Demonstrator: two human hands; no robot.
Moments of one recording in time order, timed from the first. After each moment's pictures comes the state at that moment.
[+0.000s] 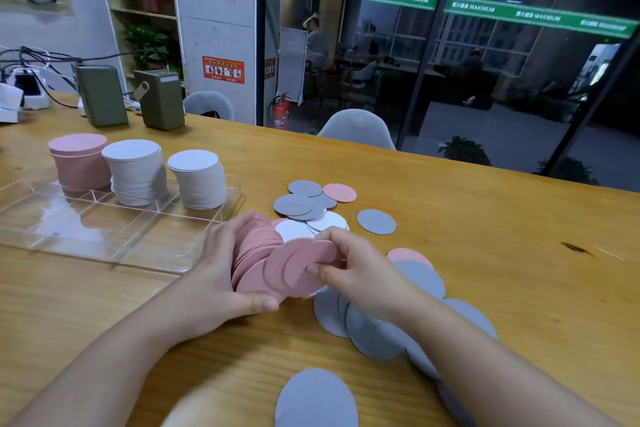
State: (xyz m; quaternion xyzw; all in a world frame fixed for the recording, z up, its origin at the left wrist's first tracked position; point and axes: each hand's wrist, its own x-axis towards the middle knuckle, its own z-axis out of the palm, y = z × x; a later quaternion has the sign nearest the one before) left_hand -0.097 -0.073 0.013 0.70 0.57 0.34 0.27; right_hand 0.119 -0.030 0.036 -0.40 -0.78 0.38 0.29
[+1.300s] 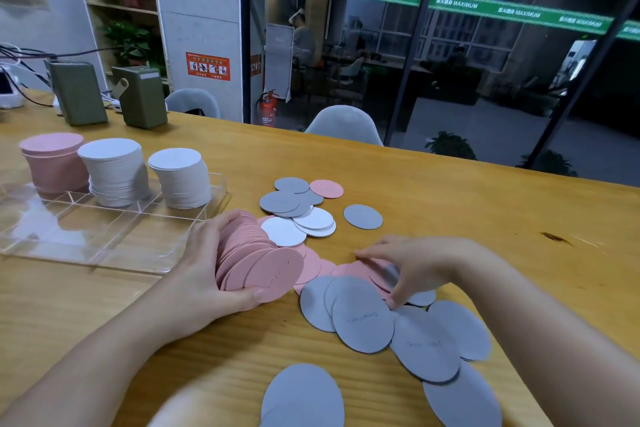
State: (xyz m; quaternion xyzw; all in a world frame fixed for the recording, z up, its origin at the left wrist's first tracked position) left_hand -0.092 -0.073 0.011 0.70 0.57 0.36 0.25; right_hand 0.191 0.000 0.072 -0.52 -0.82 0.13 -0.22
